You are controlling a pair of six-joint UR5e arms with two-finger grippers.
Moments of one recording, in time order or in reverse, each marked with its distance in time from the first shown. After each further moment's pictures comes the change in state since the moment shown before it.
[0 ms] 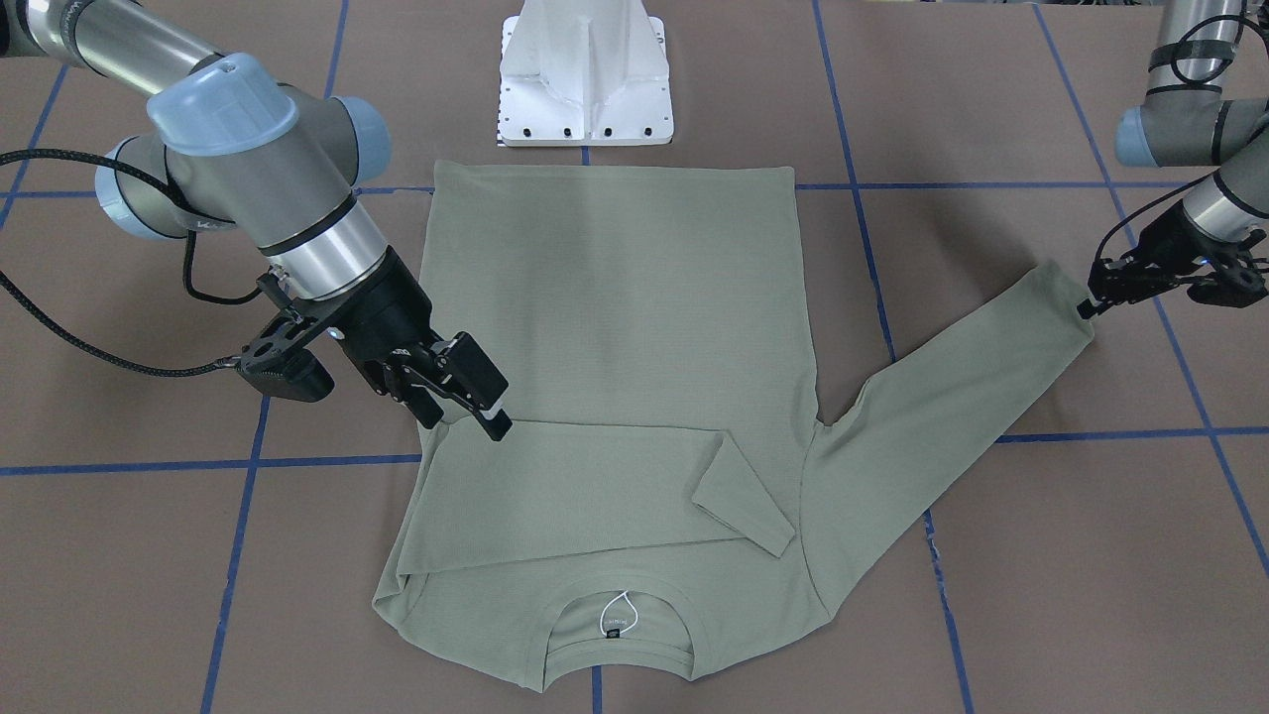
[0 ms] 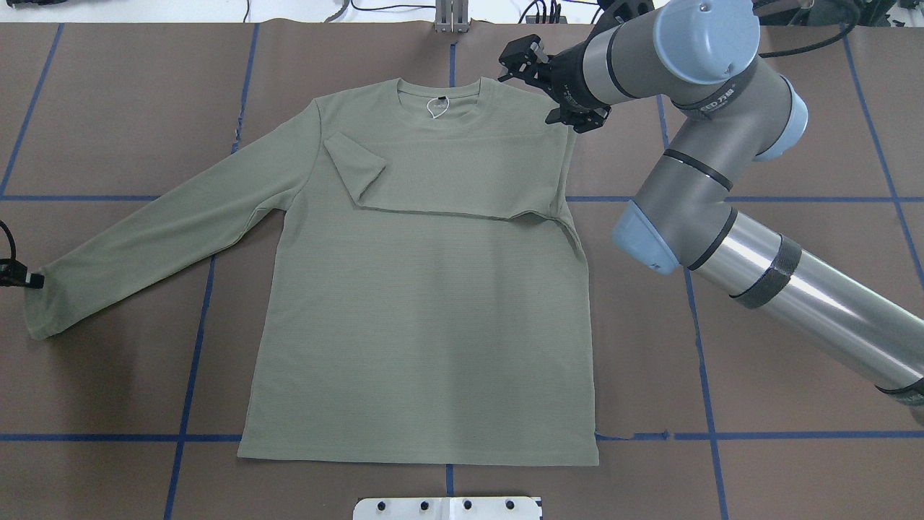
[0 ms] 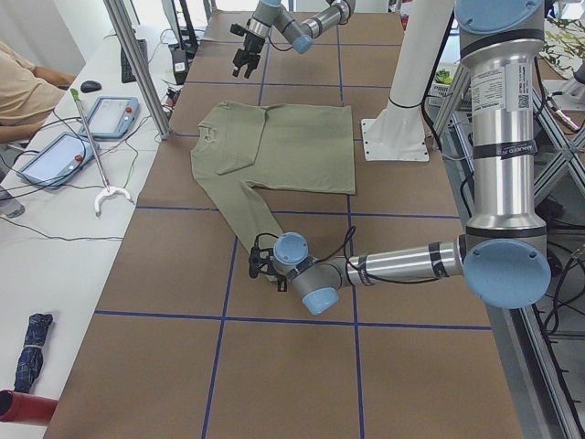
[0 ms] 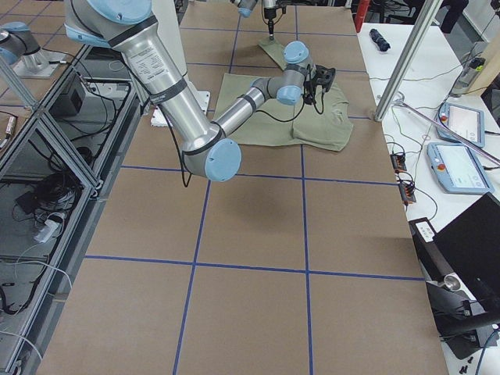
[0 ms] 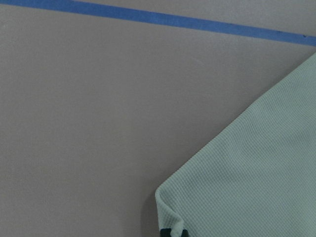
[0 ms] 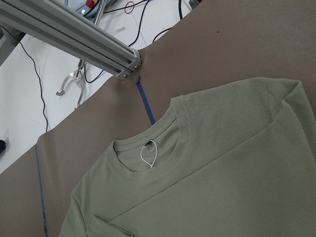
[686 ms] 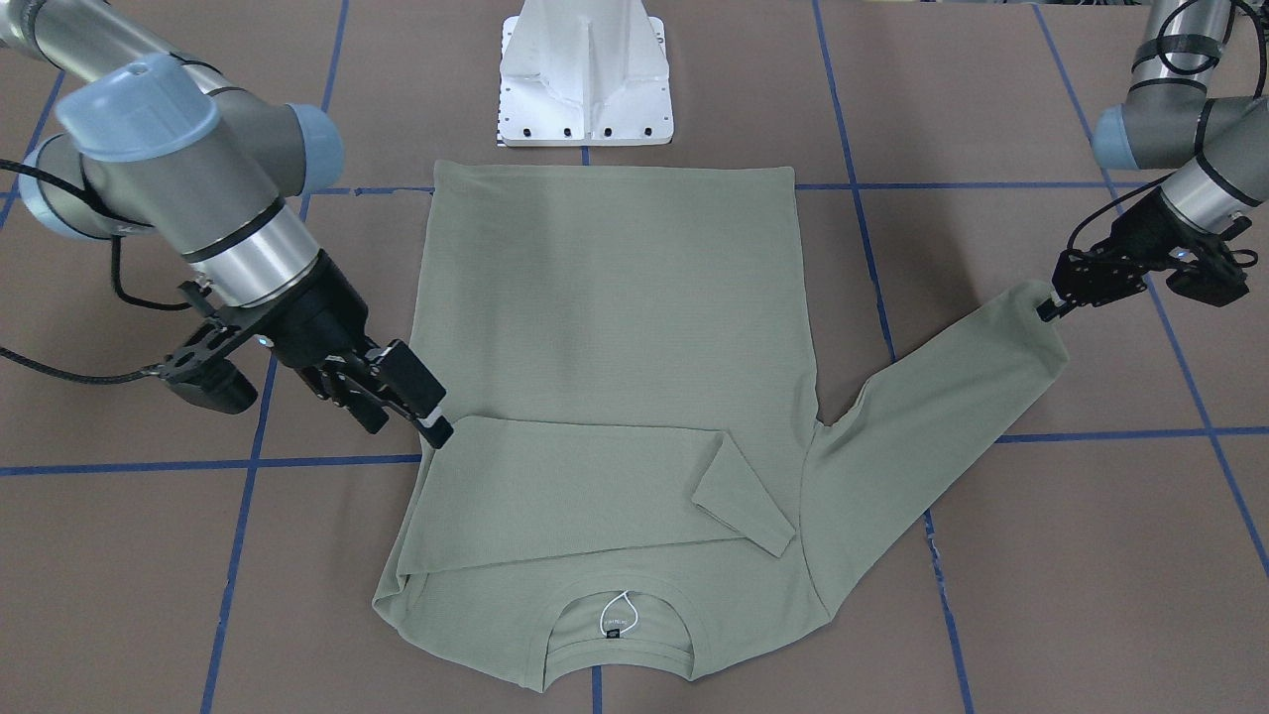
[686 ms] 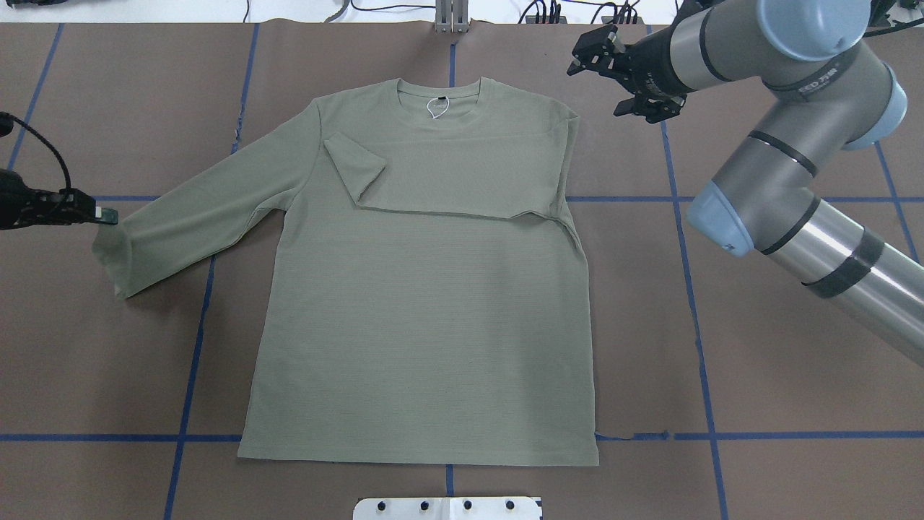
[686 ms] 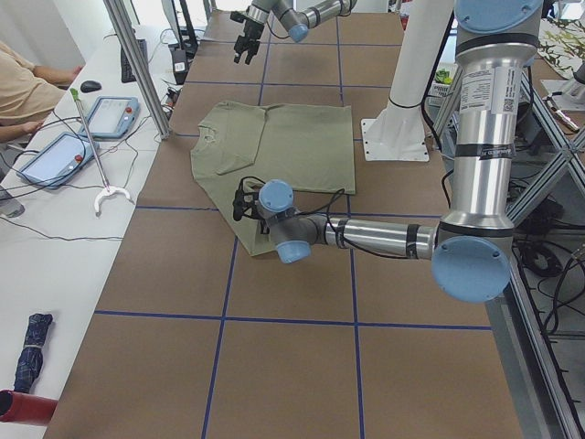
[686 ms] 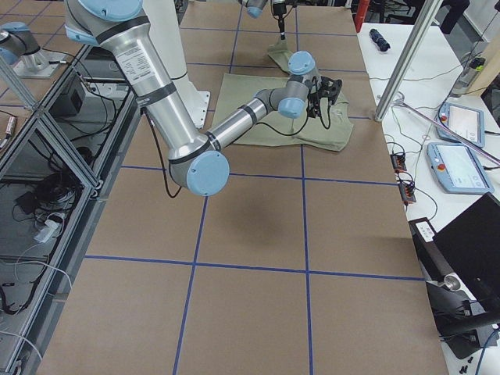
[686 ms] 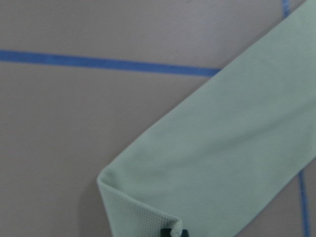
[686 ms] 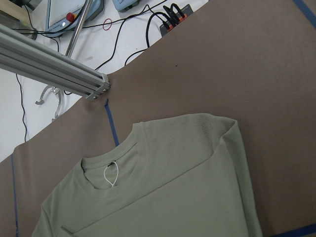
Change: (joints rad) left arm 0.004 -0.181 -0.157 0.003 -0.019 -0.266; right arm 0.120 -0.156 0.078 0.008 0.119 -0.126
